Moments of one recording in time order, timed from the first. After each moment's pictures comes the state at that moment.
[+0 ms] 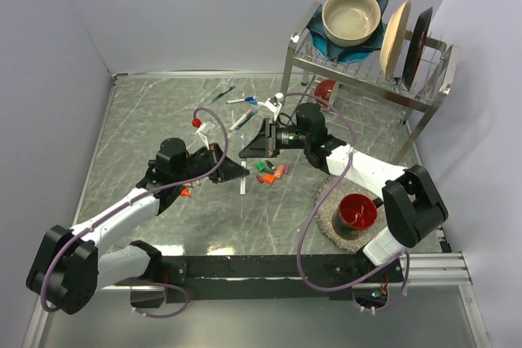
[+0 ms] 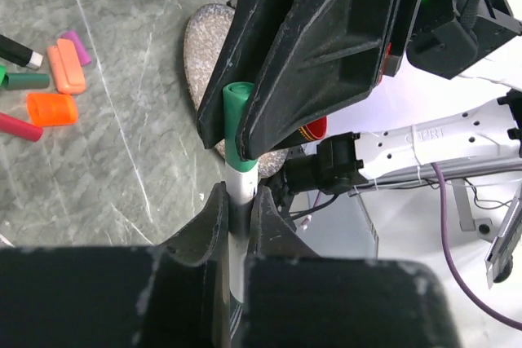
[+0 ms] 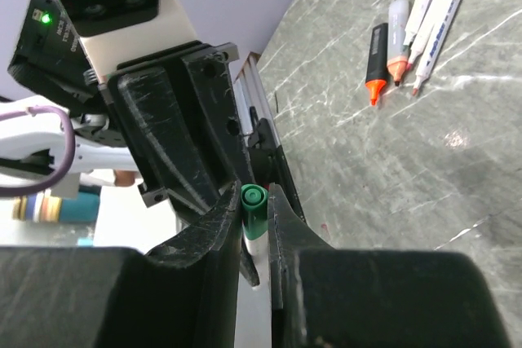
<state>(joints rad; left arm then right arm) -0.47 1.11 0.54 0.37 0.71 -0.85 0.57 1.56 0.98 0.33 -0.86 0.84</state>
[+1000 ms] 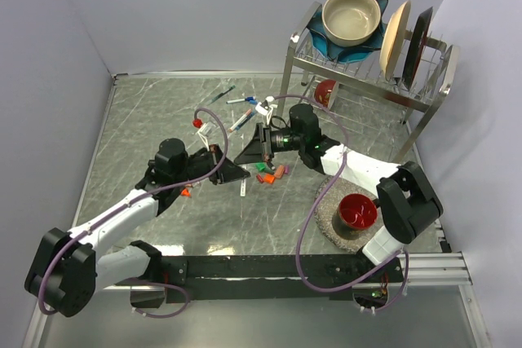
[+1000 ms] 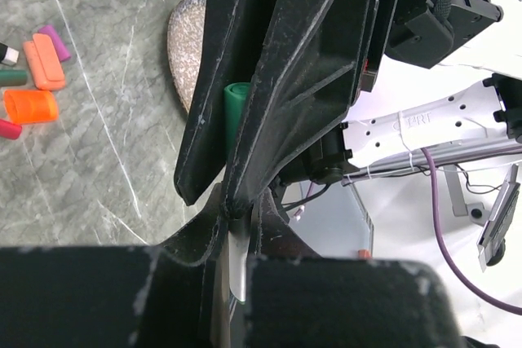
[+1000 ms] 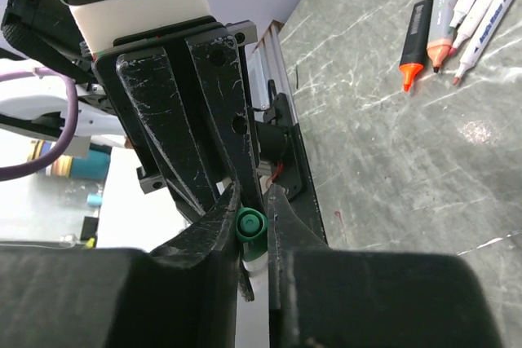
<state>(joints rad) -0.48 1.09 0.54 0.37 0.75 -0.86 0.61 1.59 1.00 0.35 -0.95 0.83</state>
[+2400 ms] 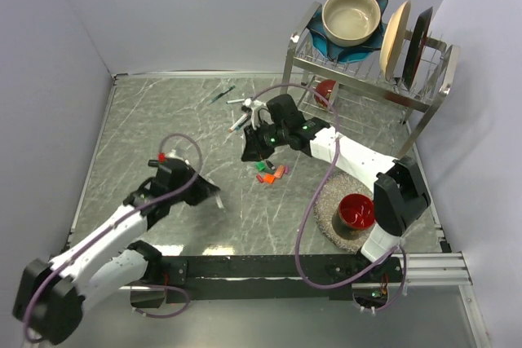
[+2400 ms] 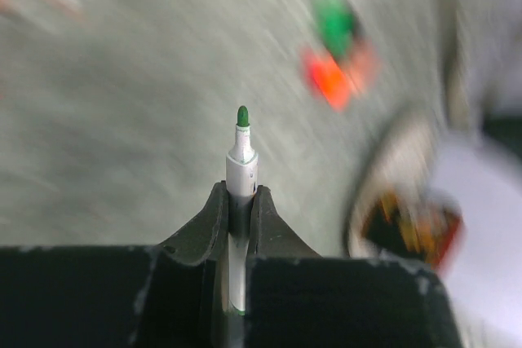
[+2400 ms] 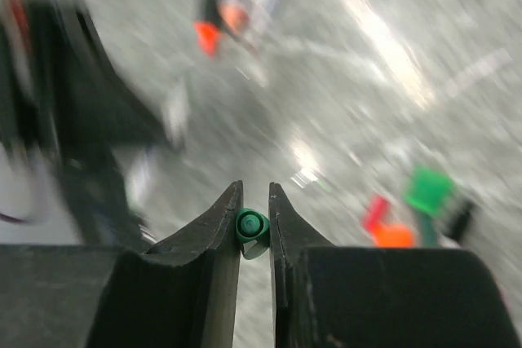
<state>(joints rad) -0.53 0.86 0.48 -0.29 0.09 -1.12 0.67 1.68 1.33 -0.35 -0.54 0.12</state>
